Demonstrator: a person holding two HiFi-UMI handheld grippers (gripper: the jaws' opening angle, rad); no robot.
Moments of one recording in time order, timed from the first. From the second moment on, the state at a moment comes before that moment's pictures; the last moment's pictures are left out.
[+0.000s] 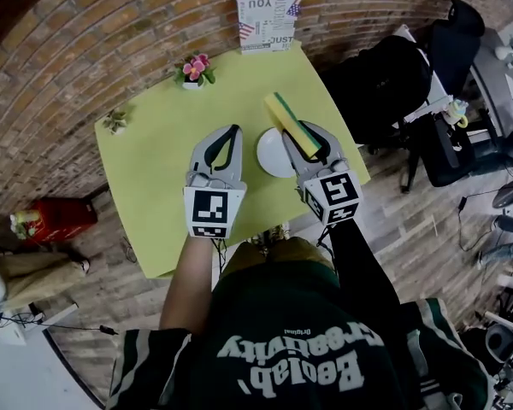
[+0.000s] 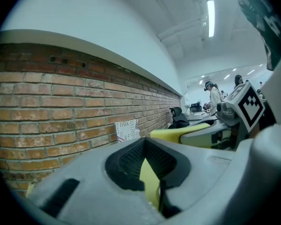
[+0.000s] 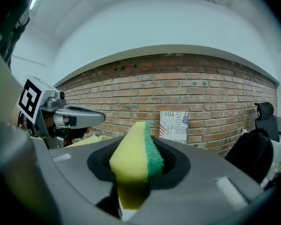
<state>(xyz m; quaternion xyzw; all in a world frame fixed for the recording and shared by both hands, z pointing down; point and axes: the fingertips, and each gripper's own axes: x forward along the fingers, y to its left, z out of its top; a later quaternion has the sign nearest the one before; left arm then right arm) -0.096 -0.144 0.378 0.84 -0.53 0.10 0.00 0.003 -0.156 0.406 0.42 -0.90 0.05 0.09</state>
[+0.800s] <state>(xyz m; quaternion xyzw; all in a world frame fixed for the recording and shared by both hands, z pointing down) -0.072 -0.165 0.440 0.80 -0.58 0.13 0.05 0.004 -0.189 0.494 0.35 -0.92 0.13 0.12</state>
